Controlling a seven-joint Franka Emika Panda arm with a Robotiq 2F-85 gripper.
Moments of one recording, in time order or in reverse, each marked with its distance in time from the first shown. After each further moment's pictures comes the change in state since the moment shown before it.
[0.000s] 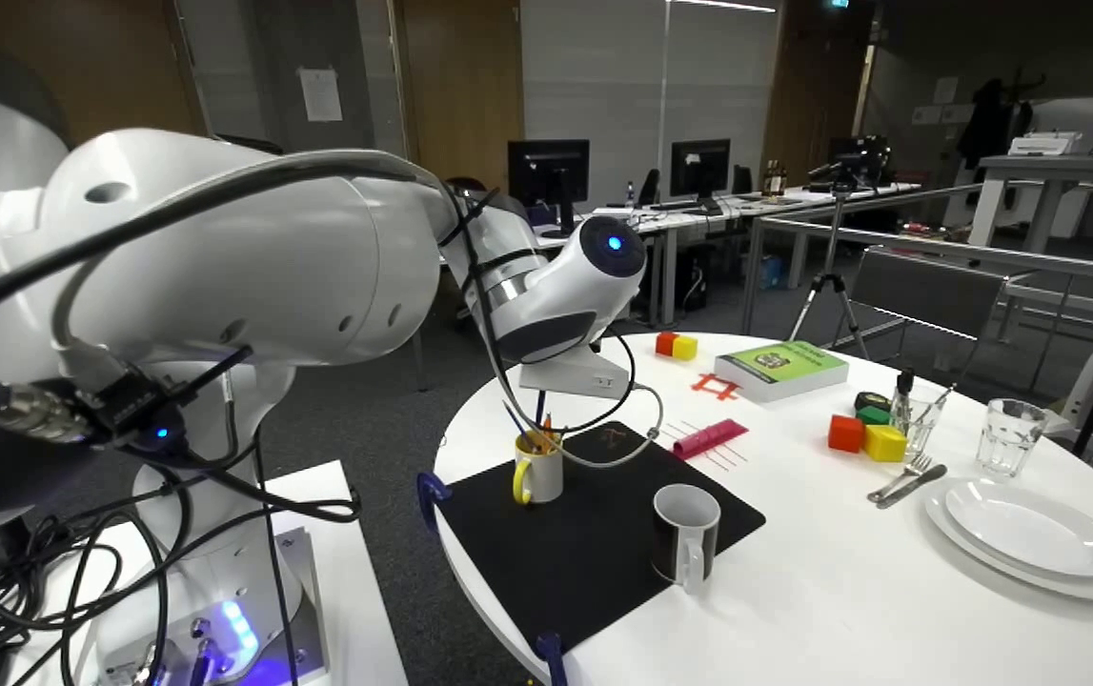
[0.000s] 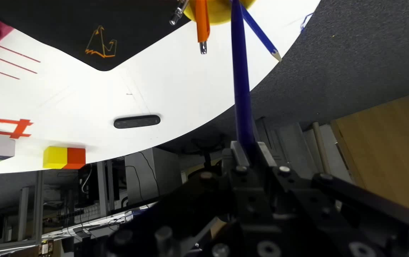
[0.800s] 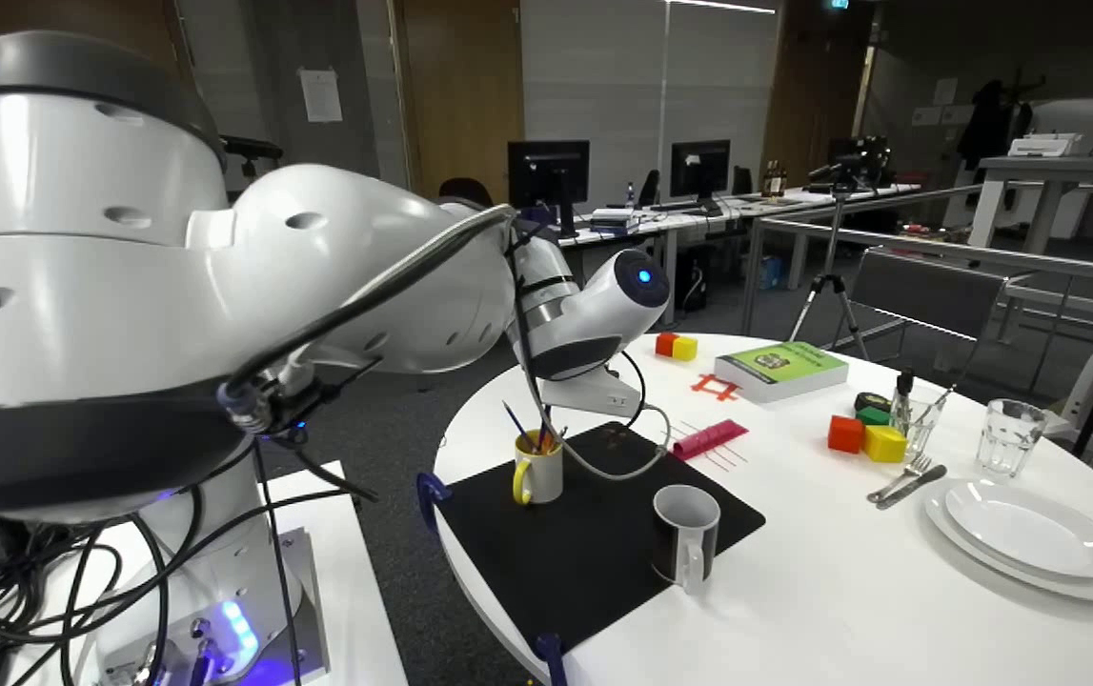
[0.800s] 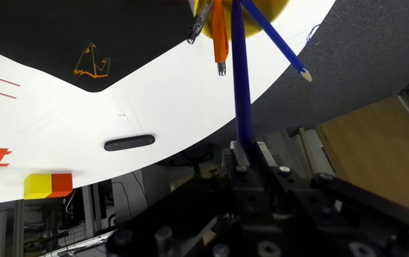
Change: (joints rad) arm 0.216 0.010 -0.160 0.113 -0.002 0.002 -0.014
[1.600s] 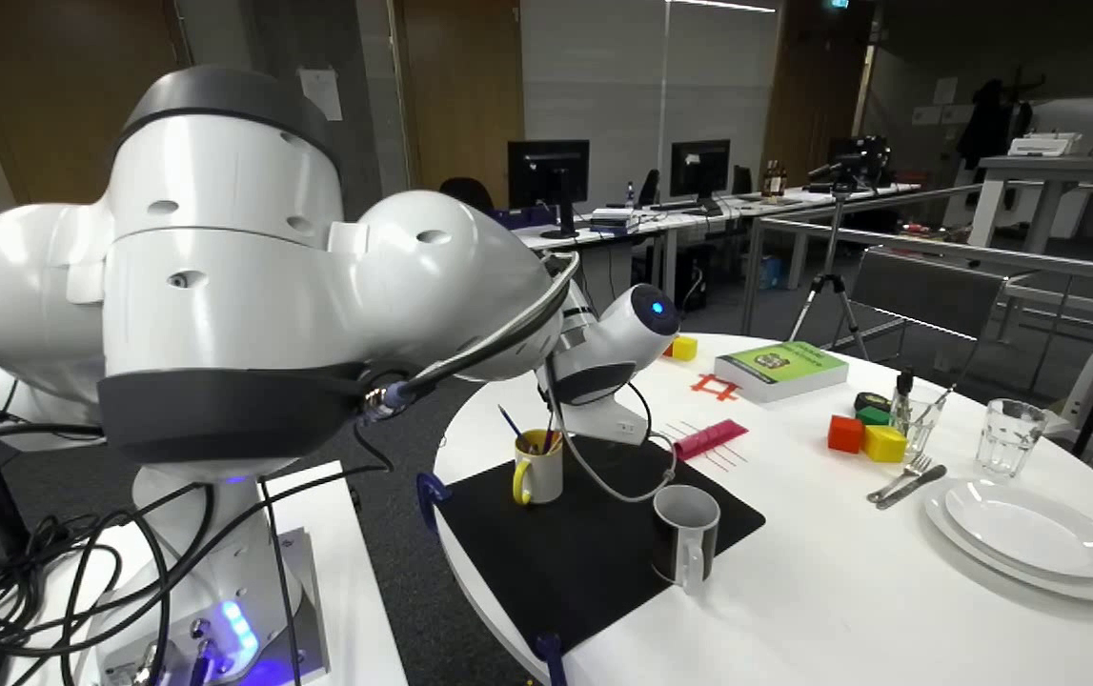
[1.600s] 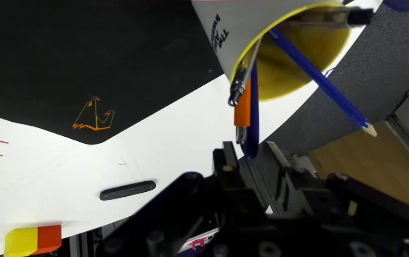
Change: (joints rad) arm 0.204 0.014 -0.178 0.101 -0.062 0.001 0.003
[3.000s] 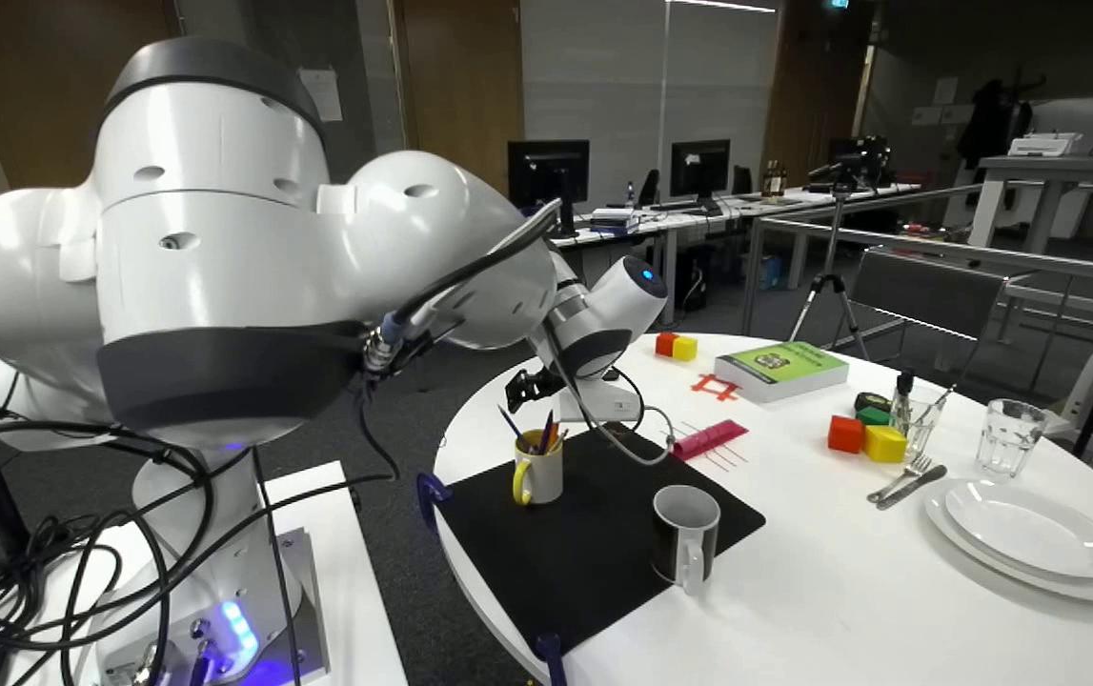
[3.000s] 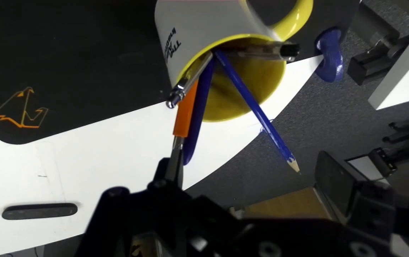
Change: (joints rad) arm -0.007 0.037 0.071 -0.001 -0.084 -0.218 -0.126
